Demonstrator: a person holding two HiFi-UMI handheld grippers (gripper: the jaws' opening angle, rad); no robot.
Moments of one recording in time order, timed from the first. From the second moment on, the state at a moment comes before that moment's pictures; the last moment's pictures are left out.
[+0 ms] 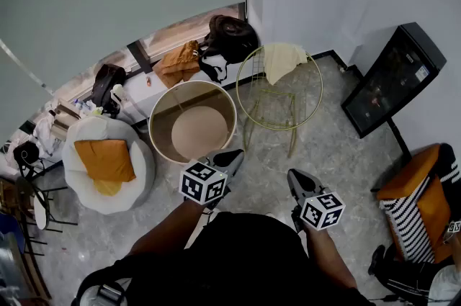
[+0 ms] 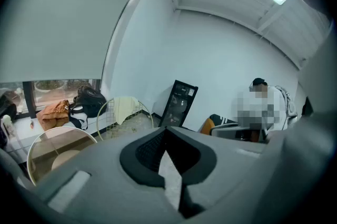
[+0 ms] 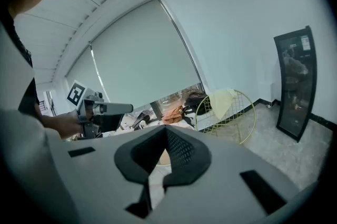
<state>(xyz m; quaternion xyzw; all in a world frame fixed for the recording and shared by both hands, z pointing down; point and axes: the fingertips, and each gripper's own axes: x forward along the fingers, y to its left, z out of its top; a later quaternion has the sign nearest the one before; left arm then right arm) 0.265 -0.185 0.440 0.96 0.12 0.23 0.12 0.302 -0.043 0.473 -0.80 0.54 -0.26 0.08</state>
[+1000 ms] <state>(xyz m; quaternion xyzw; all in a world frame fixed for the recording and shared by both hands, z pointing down) 0.253 -0.117 0.468 0.95 0.14 0.27 0.11 0.293 -0.014 0.479 -0.78 0.56 -0.27 0.07</state>
